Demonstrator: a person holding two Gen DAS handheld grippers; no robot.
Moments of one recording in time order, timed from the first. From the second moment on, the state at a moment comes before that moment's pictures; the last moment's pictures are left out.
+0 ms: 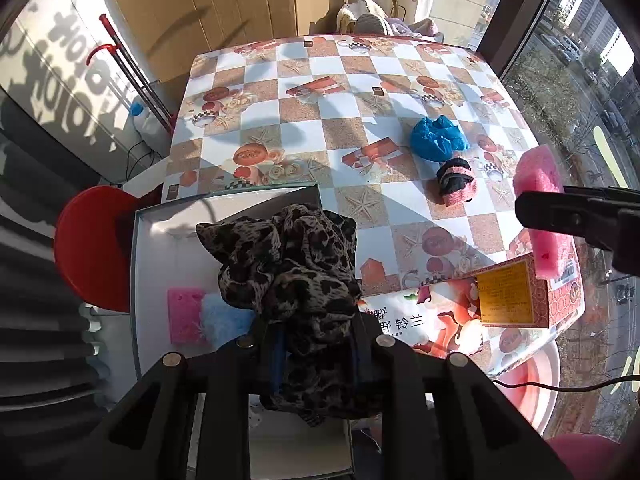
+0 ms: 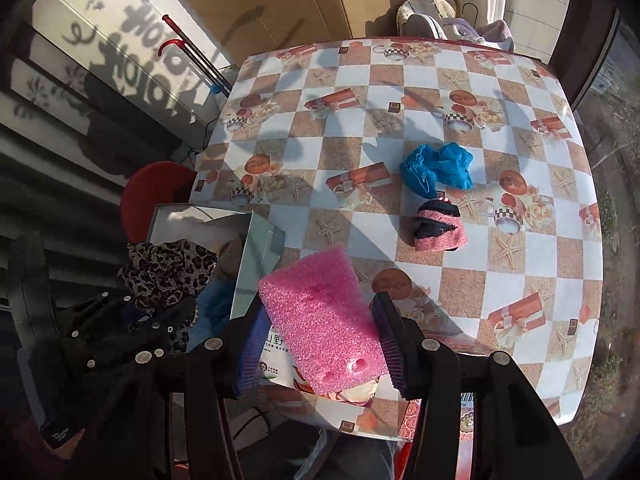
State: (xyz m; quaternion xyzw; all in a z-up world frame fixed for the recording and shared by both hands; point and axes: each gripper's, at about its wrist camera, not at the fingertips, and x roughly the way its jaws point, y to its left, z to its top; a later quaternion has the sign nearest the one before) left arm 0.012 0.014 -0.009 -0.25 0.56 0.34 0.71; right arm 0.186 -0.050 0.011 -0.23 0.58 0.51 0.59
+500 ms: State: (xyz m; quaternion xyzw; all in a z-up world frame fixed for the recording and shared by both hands) left arm -0.097 0.006 -0.023 -0.29 0.56 0.42 0.66; right arm 0.042 0.005 0.006 -0.32 0.53 0.60 0.51
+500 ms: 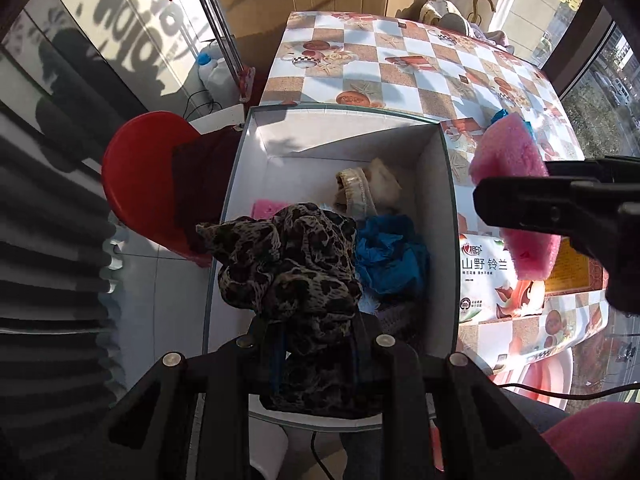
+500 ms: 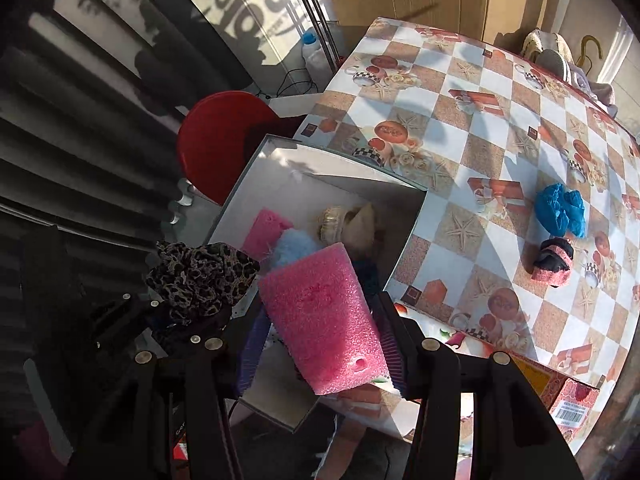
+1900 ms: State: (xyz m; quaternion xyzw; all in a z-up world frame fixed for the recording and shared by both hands) left arm -0.114 0.005 -0.039 -0.32 0.56 0.42 0.64; right arm 0.020 0.010 -0.019 -0.35 0.55 0.58 0.49
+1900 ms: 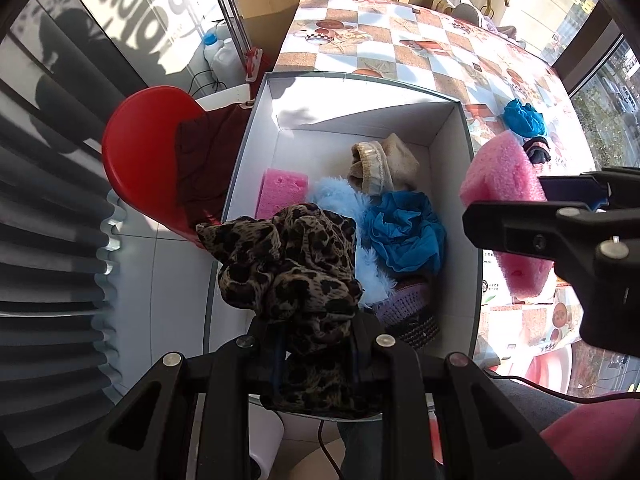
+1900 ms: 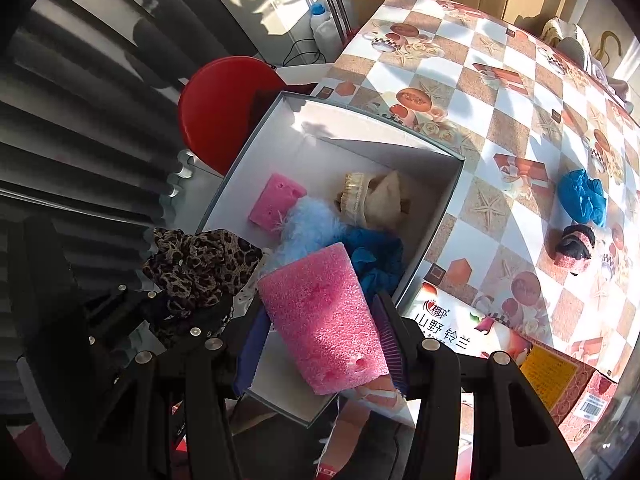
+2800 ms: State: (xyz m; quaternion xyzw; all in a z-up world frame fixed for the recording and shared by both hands) left arm -0.108 0.006 -0.044 -0.31 0.57 0.41 0.64; right arm 0.026 0.014 -0.020 -0.33 0.56 0.58 0.49
